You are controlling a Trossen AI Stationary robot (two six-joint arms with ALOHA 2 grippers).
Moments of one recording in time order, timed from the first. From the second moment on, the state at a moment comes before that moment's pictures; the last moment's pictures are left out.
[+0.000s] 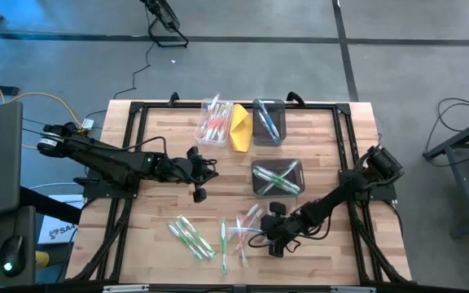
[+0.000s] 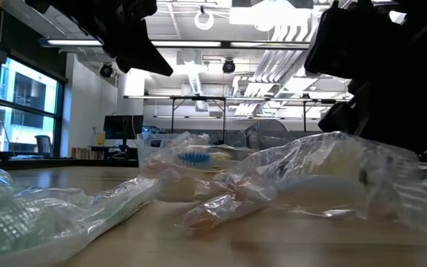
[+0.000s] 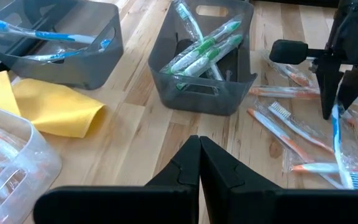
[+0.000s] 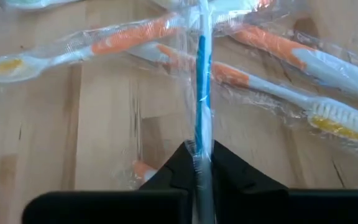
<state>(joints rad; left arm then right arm) -0.17 1.22 0.76 -0.07 -0.34 -0.22 0.57 1.83 0.88 0.04 0.25 0.65</state>
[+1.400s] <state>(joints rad) -0.17 1.22 0.76 -0.07 -0.39 -0.09 0.19 1.18 0.88 -0.18 0.61 0.33</state>
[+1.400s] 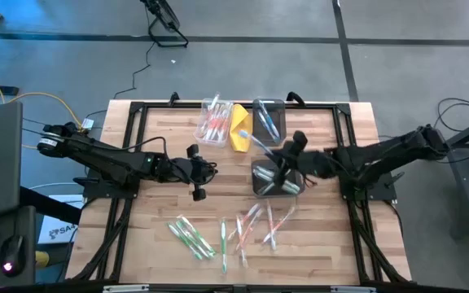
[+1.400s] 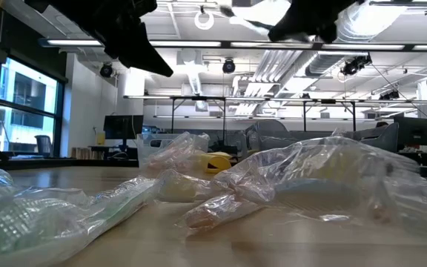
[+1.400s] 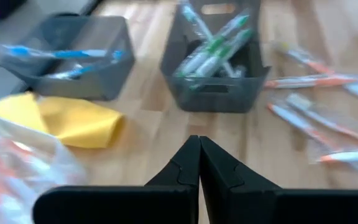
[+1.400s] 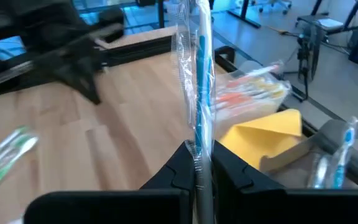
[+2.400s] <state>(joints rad) 0.19 1.22 0.76 -0.05 -0.38 0.11 -0.41 1.40 0.88 -0.07 0.15 0.21</state>
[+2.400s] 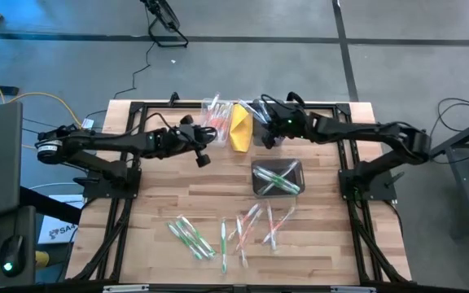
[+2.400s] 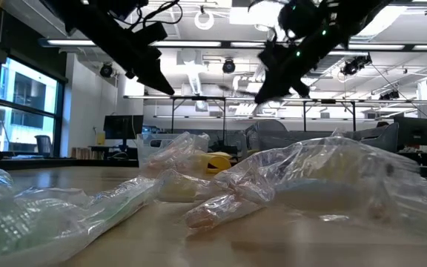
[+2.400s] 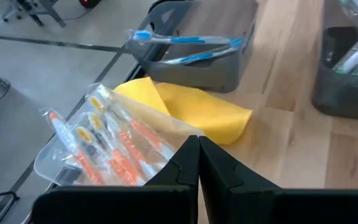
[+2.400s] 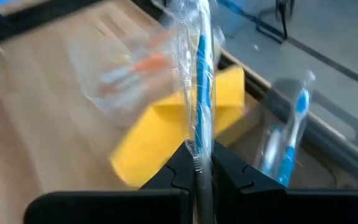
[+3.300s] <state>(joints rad) 0.20 1.22 0.76 -0.05 -0.38 0.09 -0.54 1.57 0.88 -0.15 0.27 0.39</state>
